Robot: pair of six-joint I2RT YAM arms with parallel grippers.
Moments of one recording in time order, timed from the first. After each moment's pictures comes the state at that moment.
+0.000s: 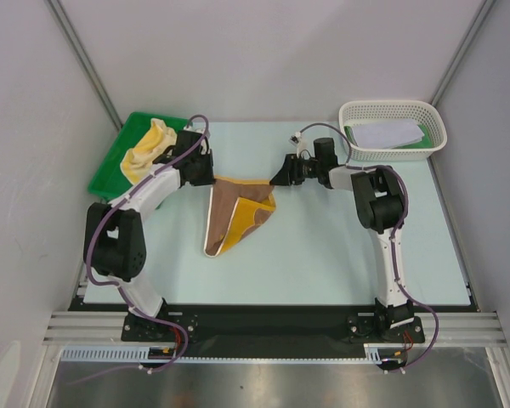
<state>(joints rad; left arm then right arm) -0.26 1.72 1.31 -0.46 0.06 -0.29 0.29 2.35 1.55 0.22 -0.92 0.30</state>
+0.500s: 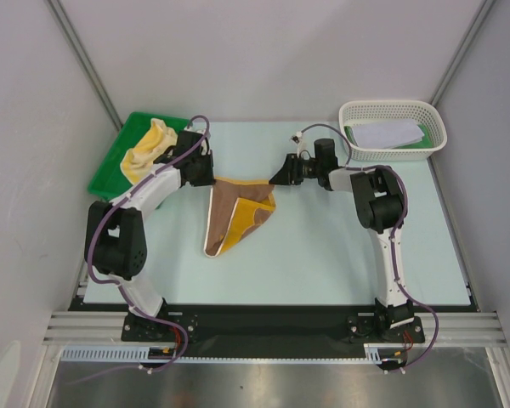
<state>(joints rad) -0.26 1.73 1.31 -0.46 0.06 -0.29 0.29 2.36 1.53 0.34 -0.96 0.39</state>
